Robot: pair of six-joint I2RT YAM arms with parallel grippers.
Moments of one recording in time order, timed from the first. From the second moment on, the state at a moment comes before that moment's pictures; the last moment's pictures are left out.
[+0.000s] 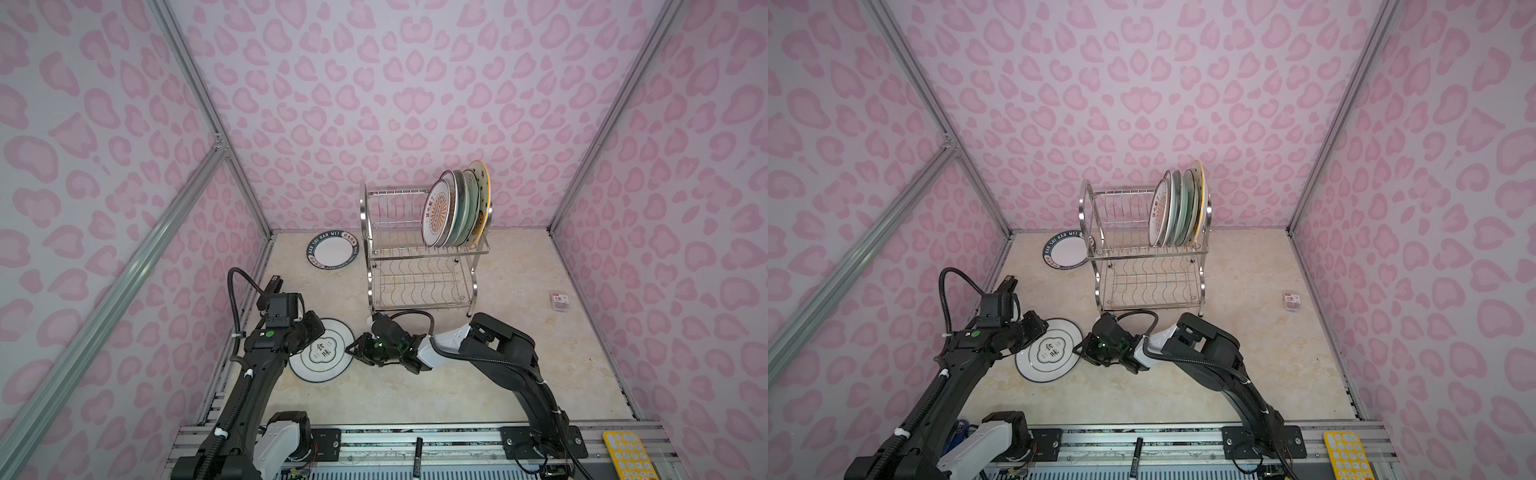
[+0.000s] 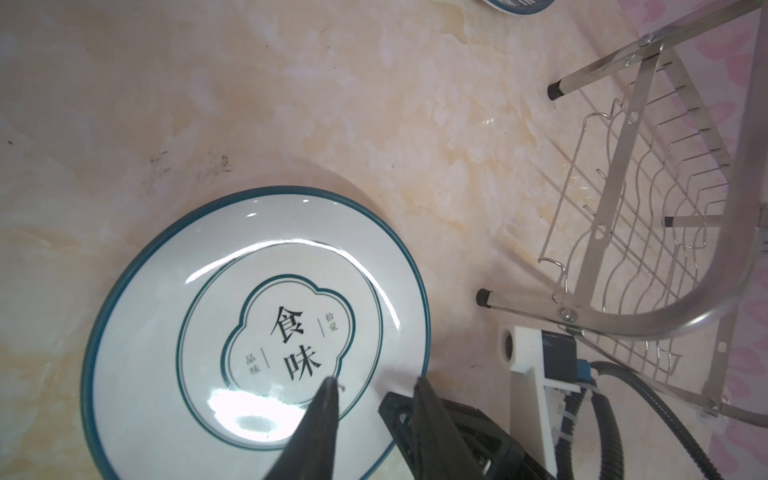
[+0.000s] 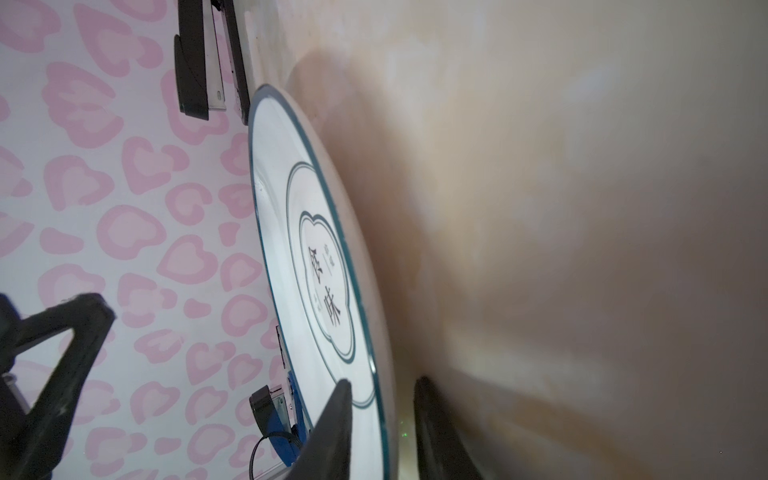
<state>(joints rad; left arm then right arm) 0.01 0.99 0.70 -0.68 0.16 -0.62 1.05 2.19 1.17 0.46 -0.26 1.38</state>
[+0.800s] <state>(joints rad) 0.01 0.98 0.71 -0.69 0.16 -0.62 1.03 2.05 0.99 0.46 -0.25 1.39</state>
